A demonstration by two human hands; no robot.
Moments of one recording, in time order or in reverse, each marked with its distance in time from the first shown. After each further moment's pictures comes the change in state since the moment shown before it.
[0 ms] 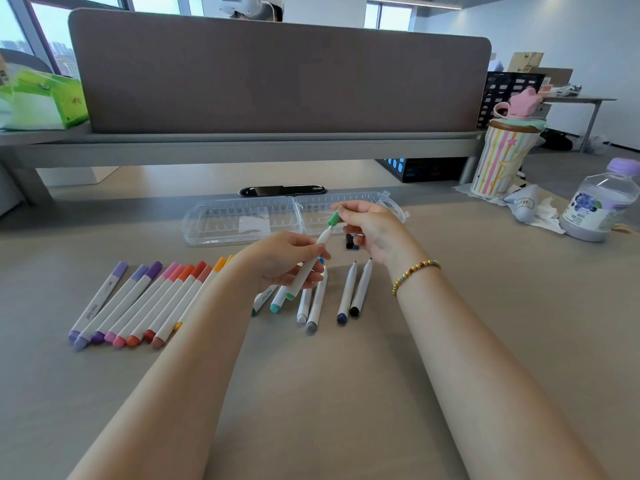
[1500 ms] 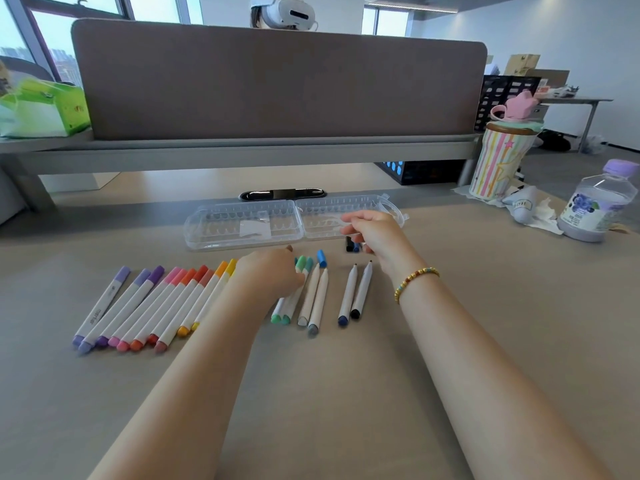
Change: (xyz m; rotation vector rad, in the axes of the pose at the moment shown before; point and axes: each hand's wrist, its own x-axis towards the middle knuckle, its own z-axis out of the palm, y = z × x) left_hand 0.012 -0.016 -0.001 1.161 0.231 -0.050; right_hand -0.008 0.001 -0.003 -0.212 0.116 0.004
